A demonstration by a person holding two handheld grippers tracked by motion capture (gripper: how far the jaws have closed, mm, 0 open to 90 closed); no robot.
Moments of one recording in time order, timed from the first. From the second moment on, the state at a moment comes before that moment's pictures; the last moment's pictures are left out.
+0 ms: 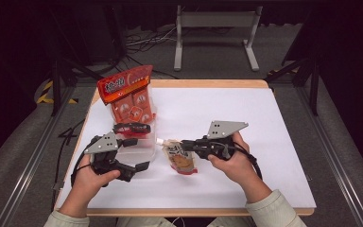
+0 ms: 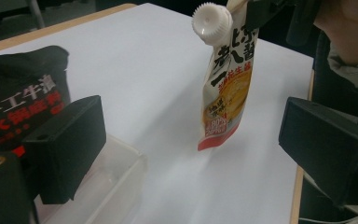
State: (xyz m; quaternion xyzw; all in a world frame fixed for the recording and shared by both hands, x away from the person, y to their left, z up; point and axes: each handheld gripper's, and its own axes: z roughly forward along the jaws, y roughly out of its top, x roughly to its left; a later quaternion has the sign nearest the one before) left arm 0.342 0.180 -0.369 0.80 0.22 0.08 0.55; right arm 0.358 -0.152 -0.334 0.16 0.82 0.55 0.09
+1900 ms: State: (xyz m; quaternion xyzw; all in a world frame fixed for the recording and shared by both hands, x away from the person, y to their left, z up) left arm 0.339 0.145 -0.383 0.79 0.14 0.01 0.59; right arm 0.337 -0.130 -0.336 0.13 0.77 0.62 0.07
